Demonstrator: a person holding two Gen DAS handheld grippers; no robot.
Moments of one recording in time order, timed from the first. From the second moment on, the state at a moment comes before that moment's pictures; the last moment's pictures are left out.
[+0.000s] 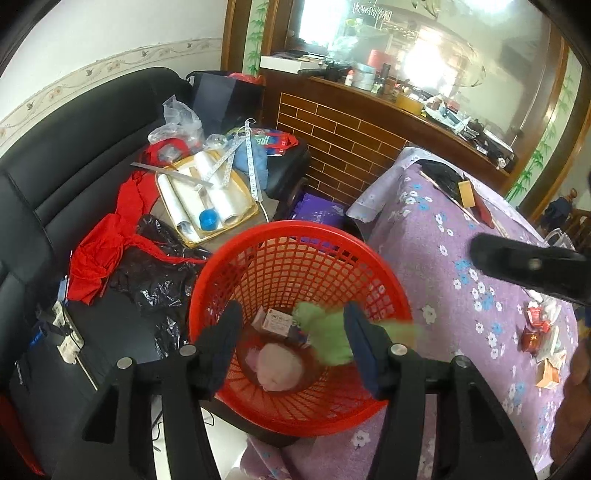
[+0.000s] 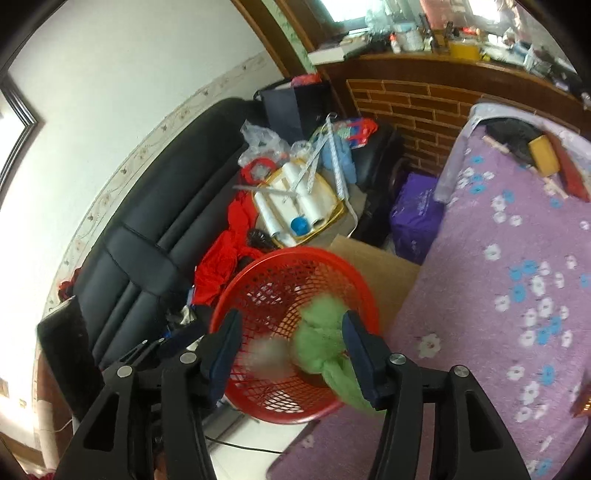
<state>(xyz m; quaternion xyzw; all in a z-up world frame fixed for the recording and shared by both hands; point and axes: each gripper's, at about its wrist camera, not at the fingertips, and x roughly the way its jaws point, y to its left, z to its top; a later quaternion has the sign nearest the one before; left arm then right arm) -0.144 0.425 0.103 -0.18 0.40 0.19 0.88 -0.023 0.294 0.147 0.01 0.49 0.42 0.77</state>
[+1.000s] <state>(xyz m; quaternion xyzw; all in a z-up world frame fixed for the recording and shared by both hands) -0.110 0.121 0.104 -0.04 0.46 -0.06 0.89 -0.025 -0.180 0.068 0.16 0.53 0.06 0.83</state>
